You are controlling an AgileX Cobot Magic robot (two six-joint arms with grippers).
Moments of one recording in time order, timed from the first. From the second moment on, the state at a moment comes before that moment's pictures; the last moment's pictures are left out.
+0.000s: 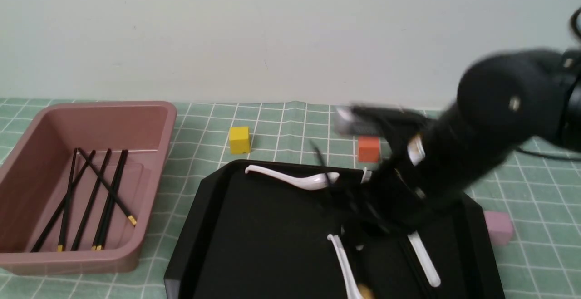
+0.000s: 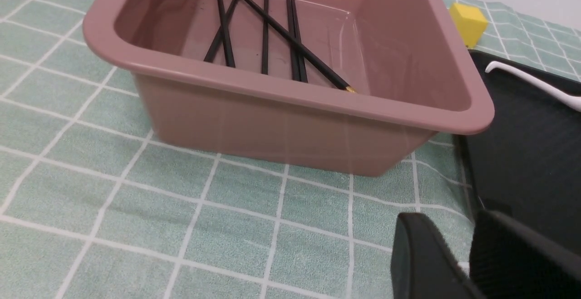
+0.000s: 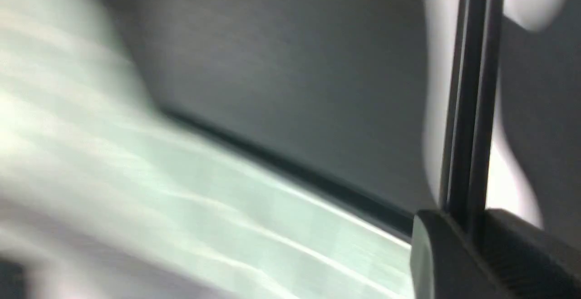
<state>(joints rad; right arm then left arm) 0.65 1.56 -1.27 0.41 0.88 0.23 -0.04 -0.01 0.03 -0.04 0.38 -0.25</state>
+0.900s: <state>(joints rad) 0.88 2.43 -2.12 1.48 0.33 -0.85 -0.04 -0.01 0.03 -0.04 0.38 -0.25</state>
